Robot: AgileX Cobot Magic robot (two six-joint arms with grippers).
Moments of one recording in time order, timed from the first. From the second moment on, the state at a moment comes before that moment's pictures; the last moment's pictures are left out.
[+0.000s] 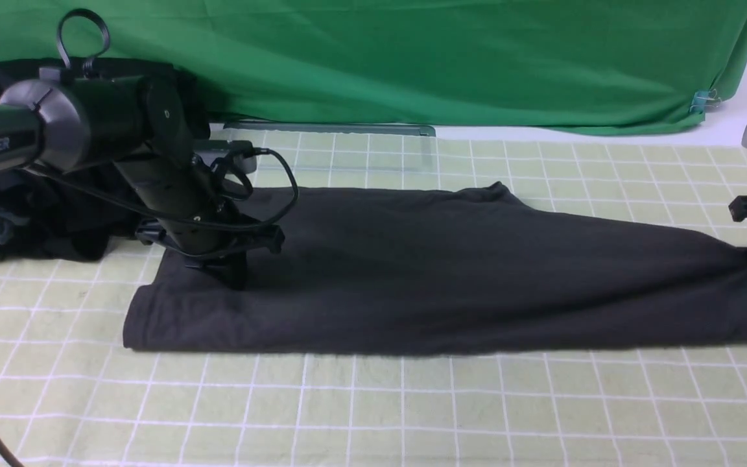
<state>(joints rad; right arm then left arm) -0.23 2.12 -1.65 0.14 0.92 -0.20 -0.19 2.03 -1.47 -0.17 0.84 0.10</state>
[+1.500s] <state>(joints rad) -0.29 2.06 -1.65 0.09 1.12 -0.12 -0.19 1.71 -1.46 -0.03 0.95 0.05</state>
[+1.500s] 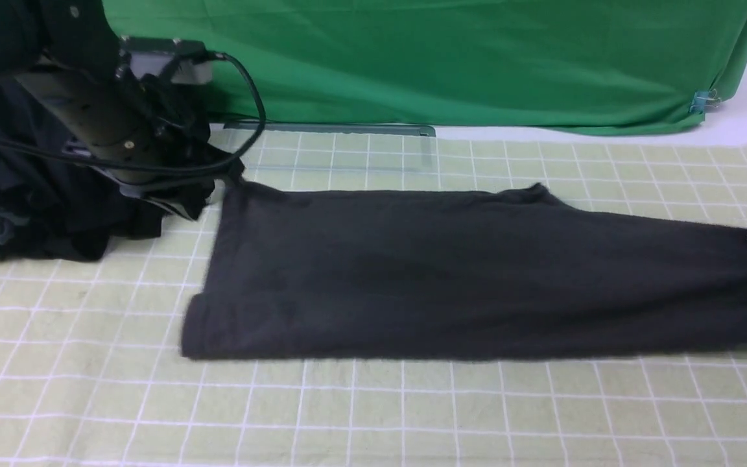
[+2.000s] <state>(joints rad) -0.12 1.79 -1.73 0.15 1.21 -0.07 -0.17 1.69 -1.46 -0.03 0.93 0.03</state>
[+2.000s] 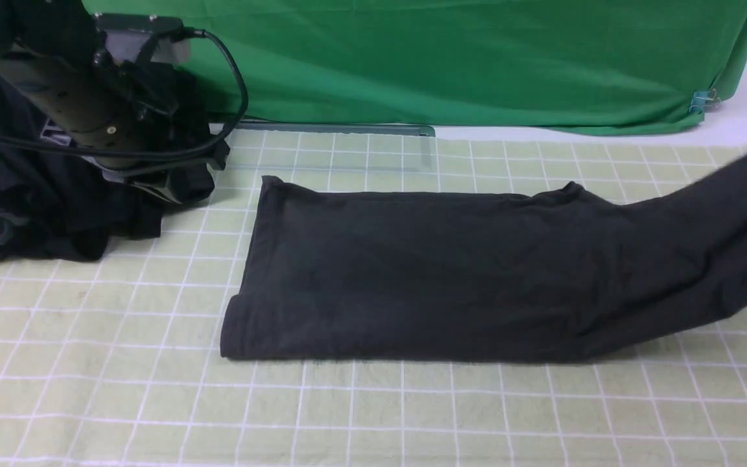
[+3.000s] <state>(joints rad) 0.67 2.23 -1.98 0.48 0.74 0.12 0.02 1.69 -1.46 -0.15 0.96 0.05</state>
